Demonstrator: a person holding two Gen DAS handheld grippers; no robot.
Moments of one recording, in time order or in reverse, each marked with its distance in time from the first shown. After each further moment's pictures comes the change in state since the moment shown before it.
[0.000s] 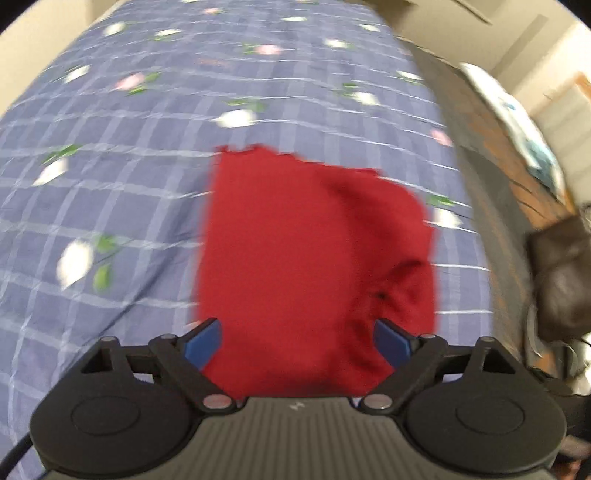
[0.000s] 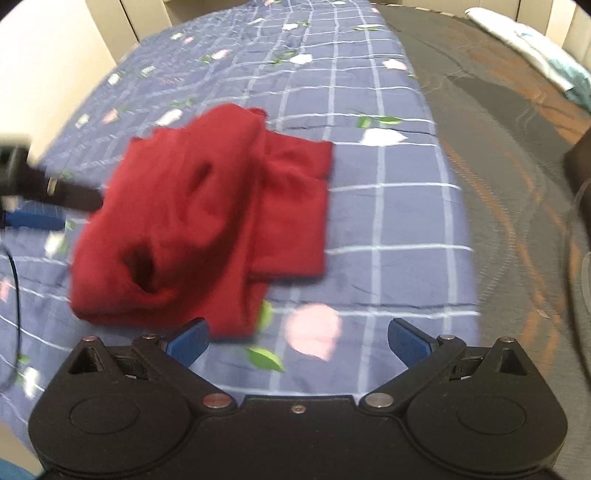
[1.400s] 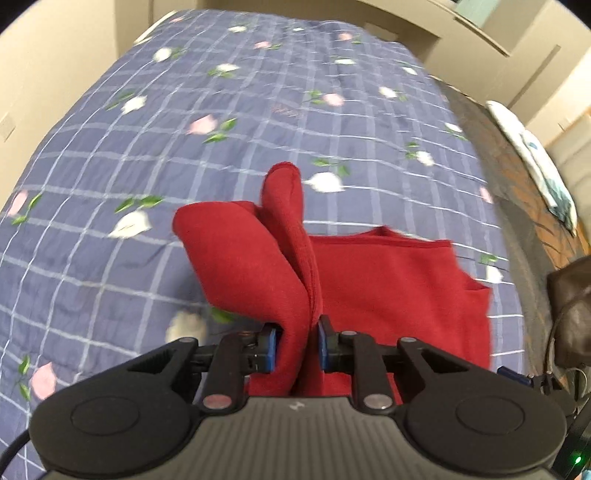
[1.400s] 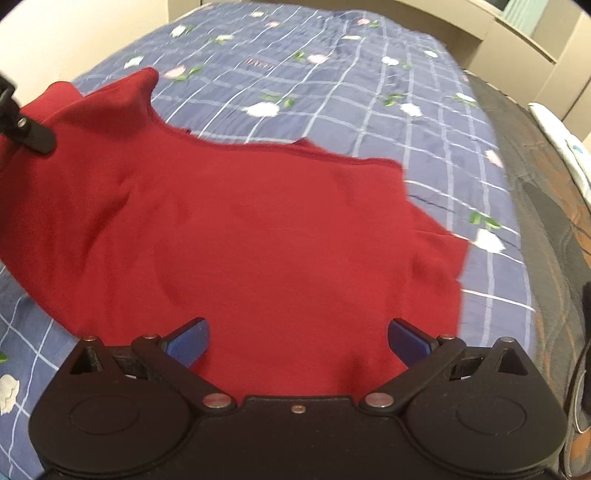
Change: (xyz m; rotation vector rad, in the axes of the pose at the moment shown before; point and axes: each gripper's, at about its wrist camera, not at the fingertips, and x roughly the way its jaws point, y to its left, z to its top) left arm -0.042 0.102 0.068 0.037 -0.077 -0.011; right arm 0.039 0.146 0.021 -0.320 -0.057 -0.201
